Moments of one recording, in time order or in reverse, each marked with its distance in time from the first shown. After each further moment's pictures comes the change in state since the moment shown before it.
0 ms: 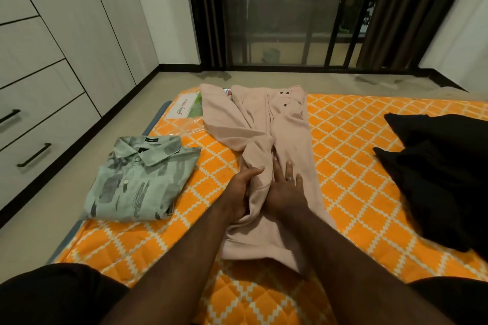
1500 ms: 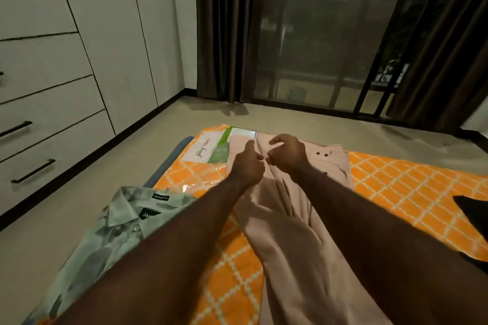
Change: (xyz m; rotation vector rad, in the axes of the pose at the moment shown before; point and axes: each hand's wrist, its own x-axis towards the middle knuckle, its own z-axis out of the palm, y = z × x) left_hand 0.203 0.173 -0.057 1.223 0.407 0.395; right_hand 0.280 -0.064 -0.122 0.750 0.216 0.125
